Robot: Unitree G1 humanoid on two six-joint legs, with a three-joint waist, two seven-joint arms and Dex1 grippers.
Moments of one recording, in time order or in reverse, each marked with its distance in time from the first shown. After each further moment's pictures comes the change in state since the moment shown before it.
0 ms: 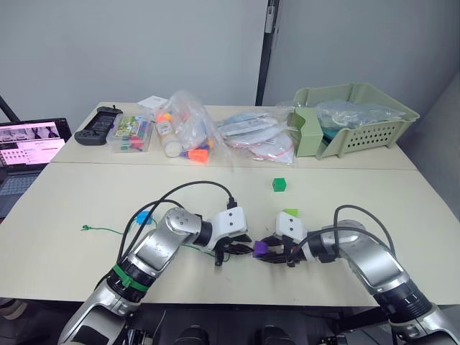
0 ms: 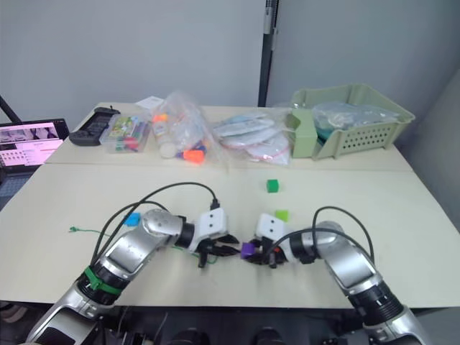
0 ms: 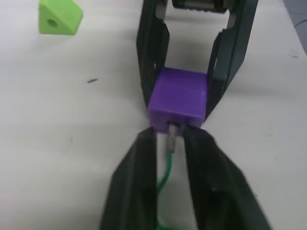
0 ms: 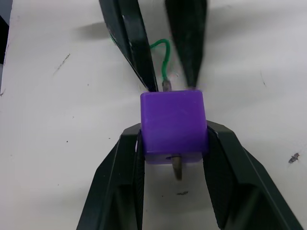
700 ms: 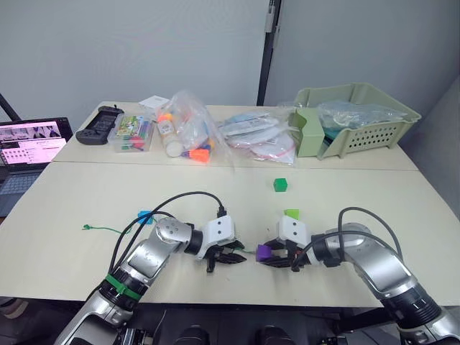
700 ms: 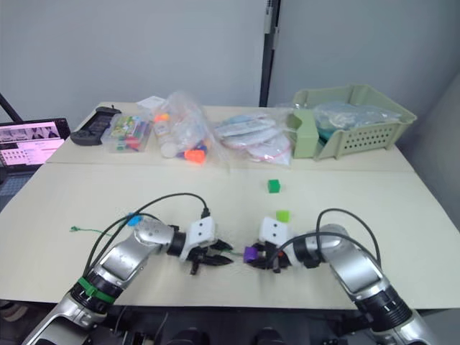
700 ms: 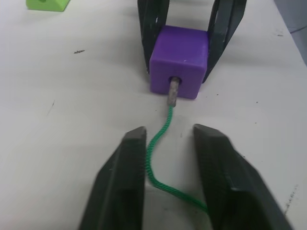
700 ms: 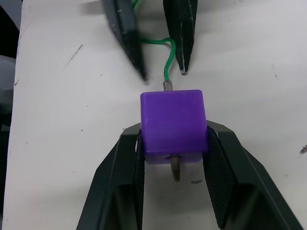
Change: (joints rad) left arm 0.089 0.023 0.017 0.095 -0.024 -0.162 -0.022; right arm 0.031 -0.056 0.000 -0.048 0.019 0.004 0.006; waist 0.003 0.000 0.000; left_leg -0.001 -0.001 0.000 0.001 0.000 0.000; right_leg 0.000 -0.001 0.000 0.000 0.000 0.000
